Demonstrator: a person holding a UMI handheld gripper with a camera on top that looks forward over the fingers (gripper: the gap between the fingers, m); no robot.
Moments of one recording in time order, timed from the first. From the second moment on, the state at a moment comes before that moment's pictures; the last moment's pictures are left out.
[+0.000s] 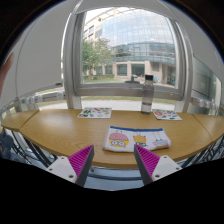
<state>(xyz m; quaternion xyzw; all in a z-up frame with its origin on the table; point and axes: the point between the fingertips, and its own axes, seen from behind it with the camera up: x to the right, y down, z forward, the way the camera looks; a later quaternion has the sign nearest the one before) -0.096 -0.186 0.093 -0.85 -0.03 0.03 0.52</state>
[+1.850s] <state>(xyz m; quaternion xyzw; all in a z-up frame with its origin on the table) 0.420 -0.235 0.212 -0.87 0.04 -0.02 0.49</state>
